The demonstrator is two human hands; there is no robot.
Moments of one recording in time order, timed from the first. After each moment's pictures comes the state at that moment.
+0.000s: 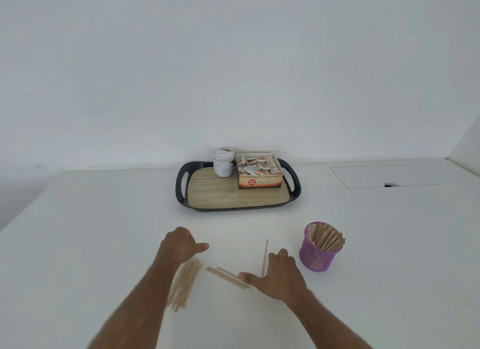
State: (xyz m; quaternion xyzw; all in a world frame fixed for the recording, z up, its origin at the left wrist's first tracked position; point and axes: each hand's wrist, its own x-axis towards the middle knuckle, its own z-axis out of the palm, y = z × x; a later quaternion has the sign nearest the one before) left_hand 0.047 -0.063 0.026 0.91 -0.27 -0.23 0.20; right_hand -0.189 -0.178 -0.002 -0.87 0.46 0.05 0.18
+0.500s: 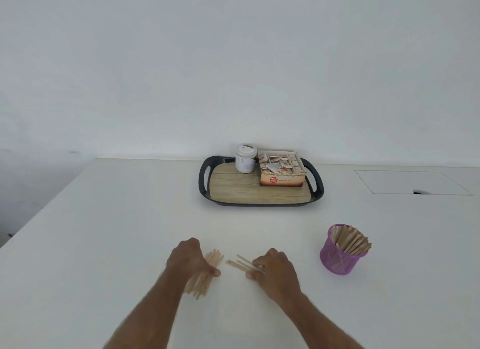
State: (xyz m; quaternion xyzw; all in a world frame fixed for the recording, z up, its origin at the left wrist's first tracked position) left_hand 0.033 -0.014 0.021 0.92 -0.26 -0.27 0.11; right_hand -0.151 -0.147 -0.021 -0.91 0.35 -0.03 0.22
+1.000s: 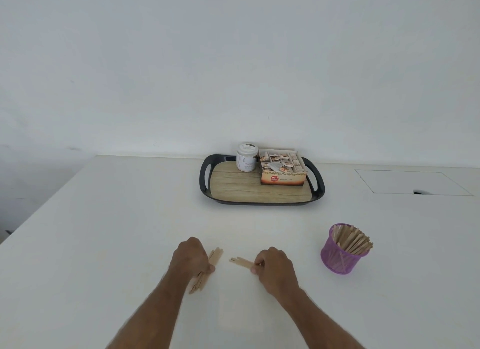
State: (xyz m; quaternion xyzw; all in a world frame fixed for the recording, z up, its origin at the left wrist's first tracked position) left_hand 0.031 -0.016 0.013 0.92 -0.22 -0.28 0.17; right_hand -0.142 -0.148 -0.023 -0.90 0.37 -0.06 0.21
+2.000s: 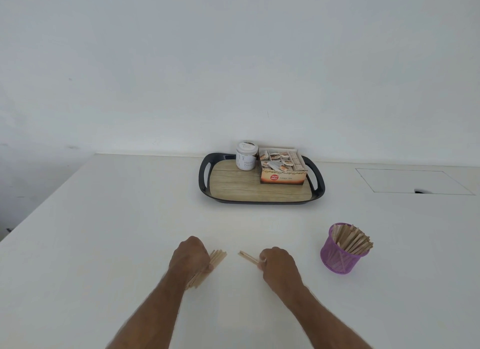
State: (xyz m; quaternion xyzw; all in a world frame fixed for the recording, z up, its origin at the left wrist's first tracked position) left_hand 0.031 -0.021 0.006 0.92 -0.20 -0.29 0.18; right_hand -0.146 -0.162 -0.024 -0.92 0.35 -0.03 0.16
